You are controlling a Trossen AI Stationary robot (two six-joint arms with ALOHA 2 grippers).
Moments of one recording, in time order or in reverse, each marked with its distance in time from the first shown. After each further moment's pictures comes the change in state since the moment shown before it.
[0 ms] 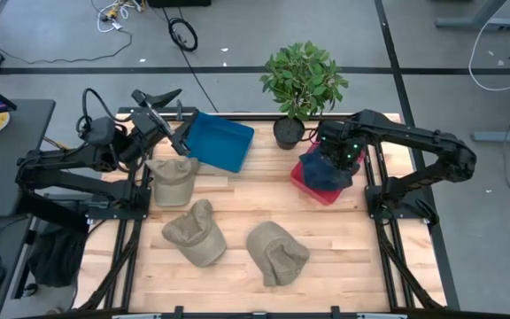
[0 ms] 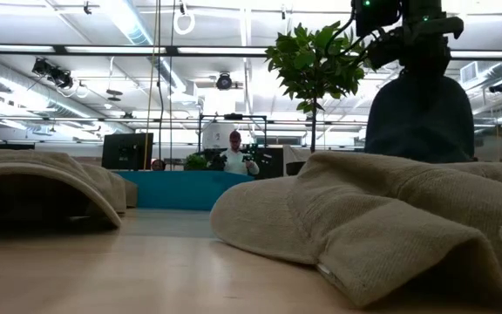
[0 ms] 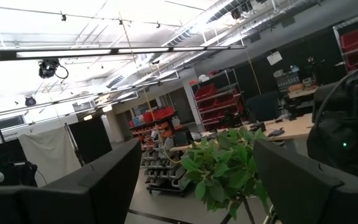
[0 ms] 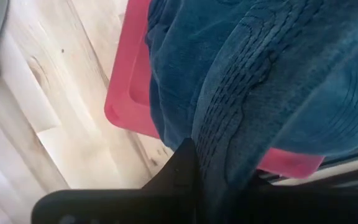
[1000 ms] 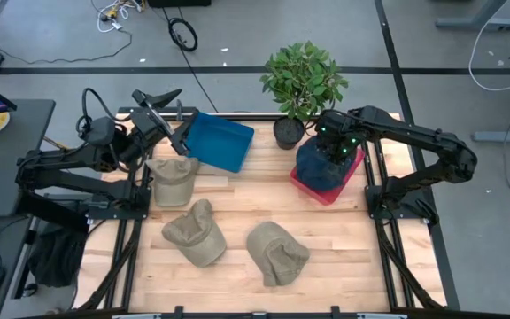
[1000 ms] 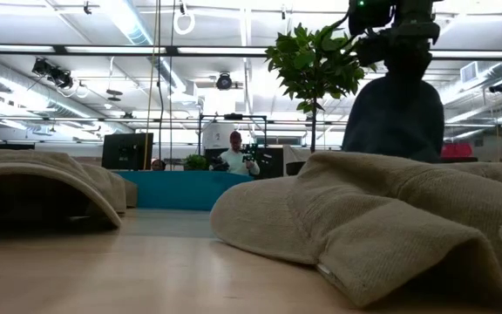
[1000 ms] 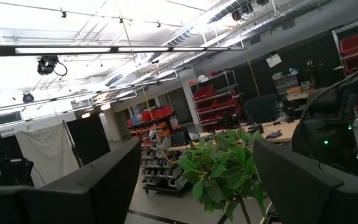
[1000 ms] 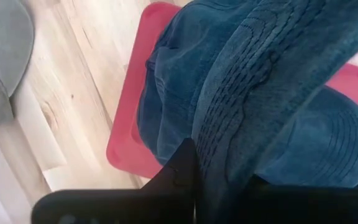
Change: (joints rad) left arm 0.000 0.000 0.000 0.000 0.000 -0.024; right arm -0.059 -0.006 0.000 0.155 -0.037 -0.046
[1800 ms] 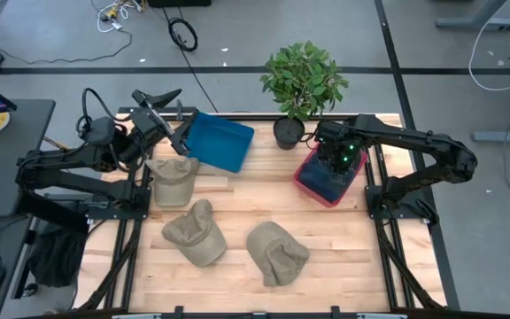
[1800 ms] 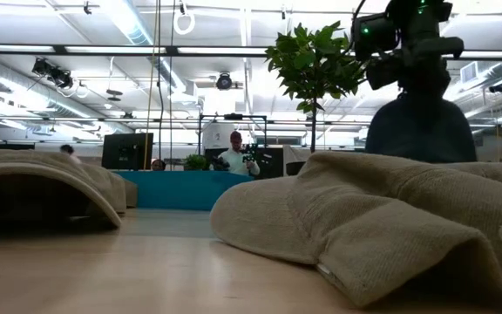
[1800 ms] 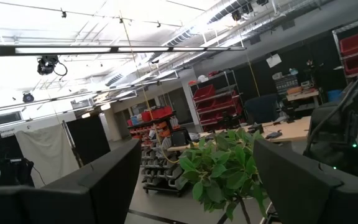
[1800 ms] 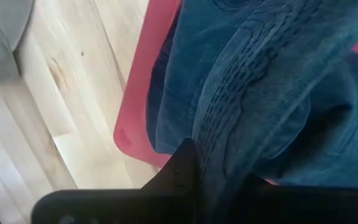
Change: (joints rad) left arm 0.000 0.000 0.000 0.000 0.000 0.000; right arm -0.004 0.001 -0.160 0.016 -0.105 -0.052
